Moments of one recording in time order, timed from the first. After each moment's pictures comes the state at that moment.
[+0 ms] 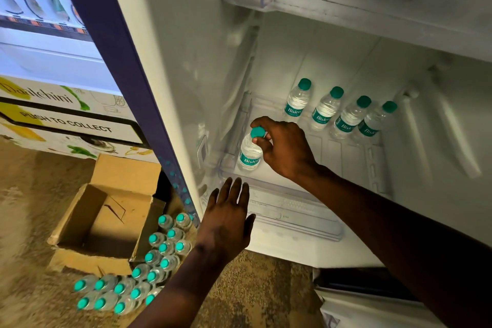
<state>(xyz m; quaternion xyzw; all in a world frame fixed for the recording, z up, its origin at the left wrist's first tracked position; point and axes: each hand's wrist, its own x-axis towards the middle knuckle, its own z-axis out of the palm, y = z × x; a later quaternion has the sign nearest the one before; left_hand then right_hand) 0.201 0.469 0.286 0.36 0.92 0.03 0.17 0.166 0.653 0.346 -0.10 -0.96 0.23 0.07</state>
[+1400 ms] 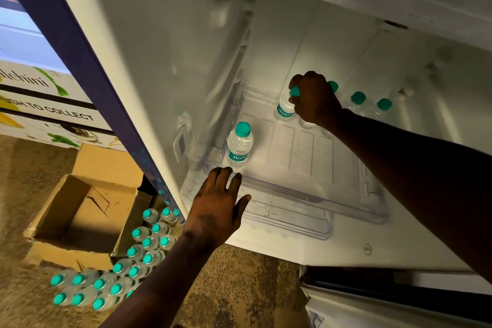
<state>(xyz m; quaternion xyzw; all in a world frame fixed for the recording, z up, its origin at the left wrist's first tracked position) 0.189 0.485 0.245 0.35 0.93 0.13 0.01 0.105 0.778 0.347 -0.16 -0.99 0.06 0.02</state>
